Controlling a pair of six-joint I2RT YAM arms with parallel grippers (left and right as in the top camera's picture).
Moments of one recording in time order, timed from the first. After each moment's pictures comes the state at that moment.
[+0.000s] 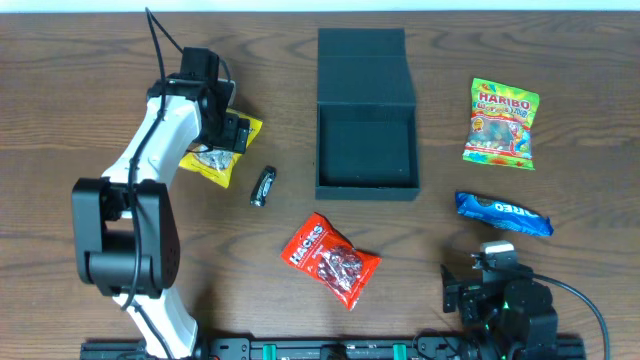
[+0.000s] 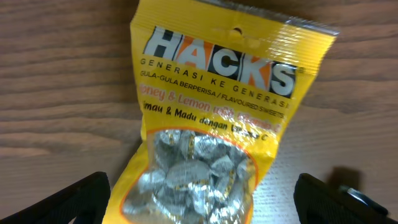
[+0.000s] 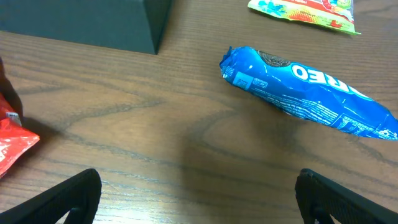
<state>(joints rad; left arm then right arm) -0.09 1.95 1.43 -0.82 -0.02 0.09 0.16 0.01 0.36 -1.07 0.05 0.00</state>
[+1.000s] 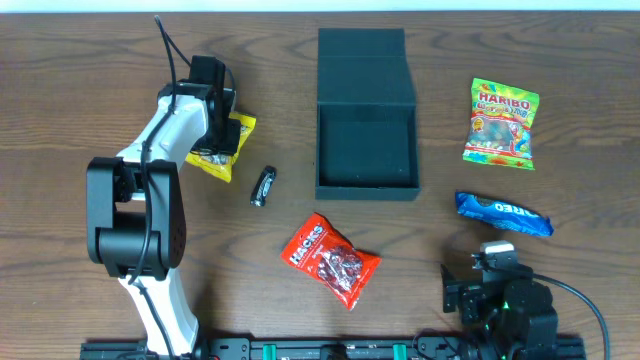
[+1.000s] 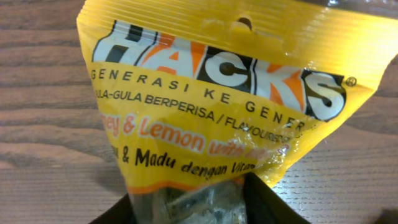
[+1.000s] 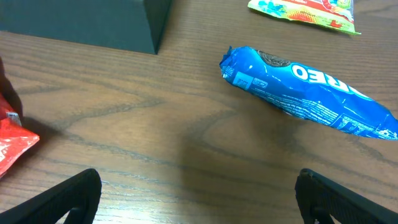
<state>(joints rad) -0.09 2.04 1.43 -0.78 -0.06 0.04 0.16 0.01 0.36 -1.07 0.05 0.00</state>
